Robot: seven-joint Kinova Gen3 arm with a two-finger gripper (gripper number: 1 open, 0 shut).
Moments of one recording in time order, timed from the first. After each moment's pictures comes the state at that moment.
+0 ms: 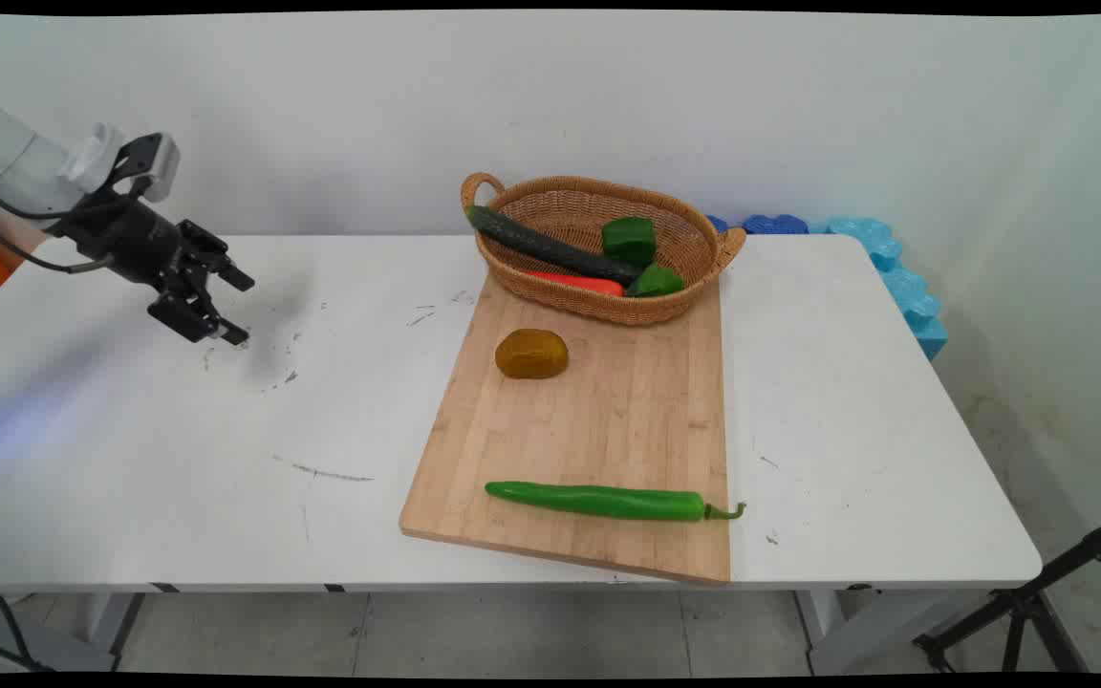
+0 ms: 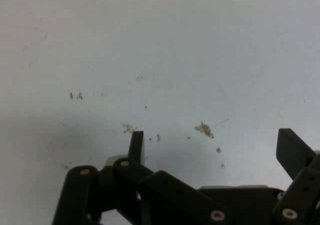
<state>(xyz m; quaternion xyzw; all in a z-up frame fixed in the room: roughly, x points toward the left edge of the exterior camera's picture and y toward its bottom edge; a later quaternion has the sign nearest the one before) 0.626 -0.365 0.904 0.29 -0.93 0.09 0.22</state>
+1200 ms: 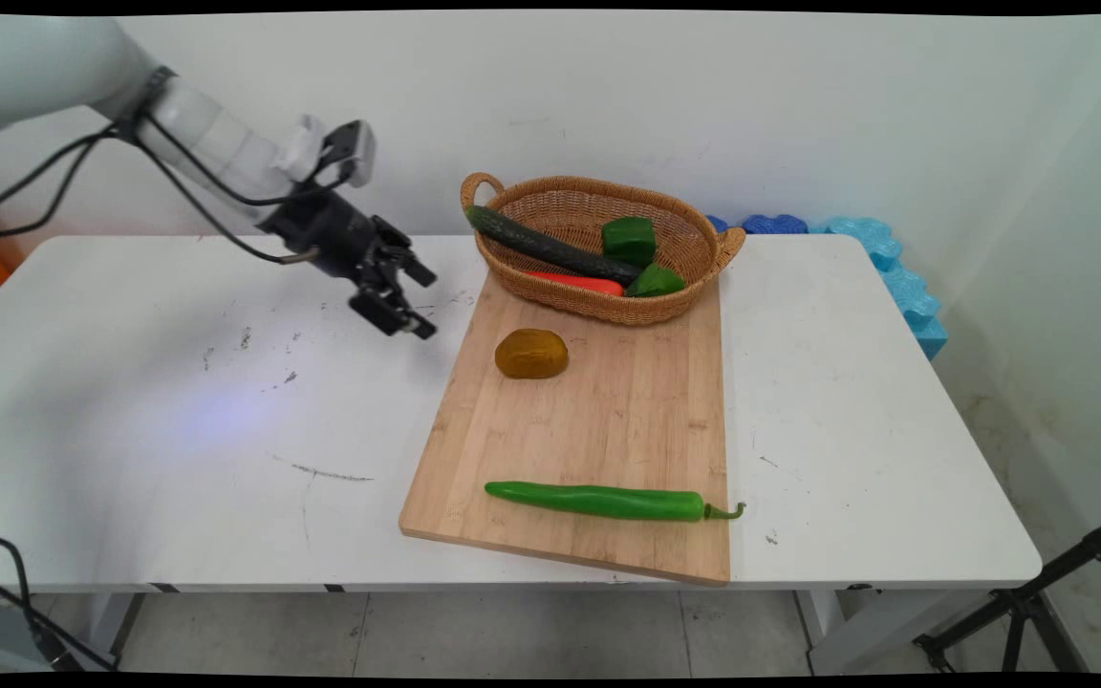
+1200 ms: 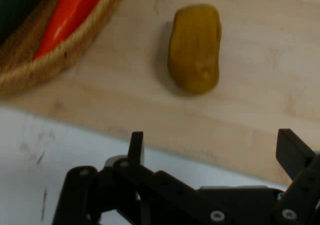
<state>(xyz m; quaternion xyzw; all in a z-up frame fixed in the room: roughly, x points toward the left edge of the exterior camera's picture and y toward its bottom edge) 0.450 -0.447 0.897 0.24 -0.92 0.07 0.31</state>
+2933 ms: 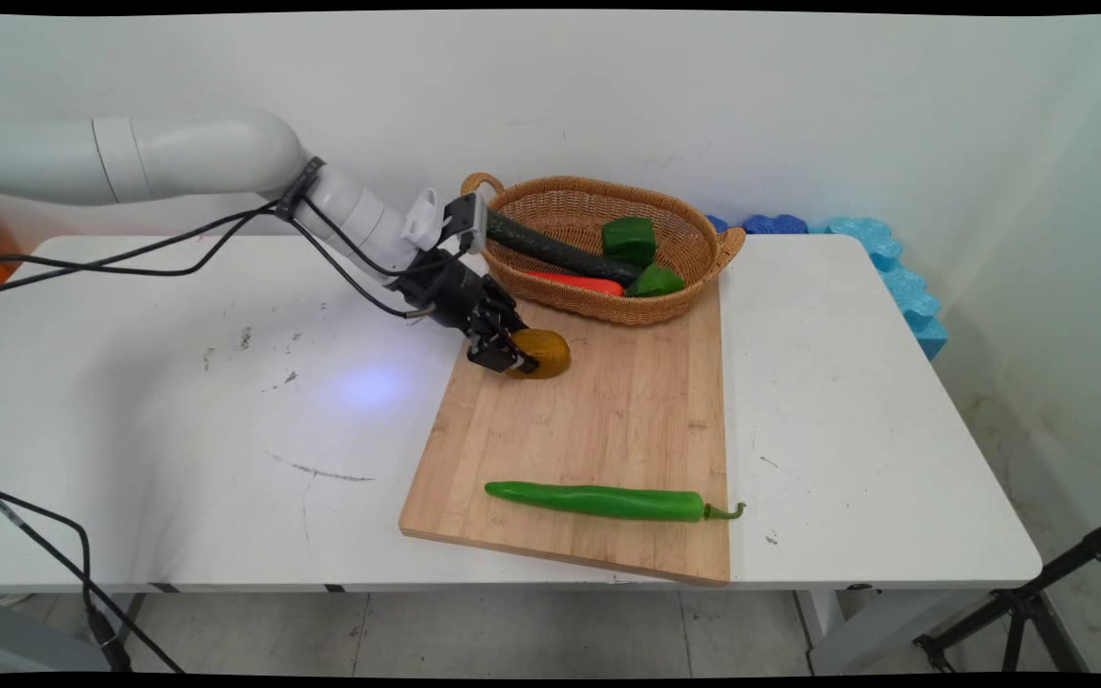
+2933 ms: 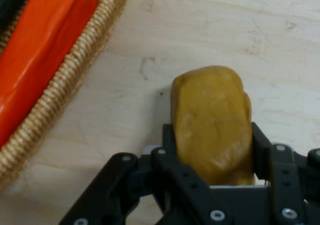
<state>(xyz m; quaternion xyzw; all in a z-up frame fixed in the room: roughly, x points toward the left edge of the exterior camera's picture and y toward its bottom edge) 0.373 -0.504 0.797 0.20 -0.92 0.05 0.34</state>
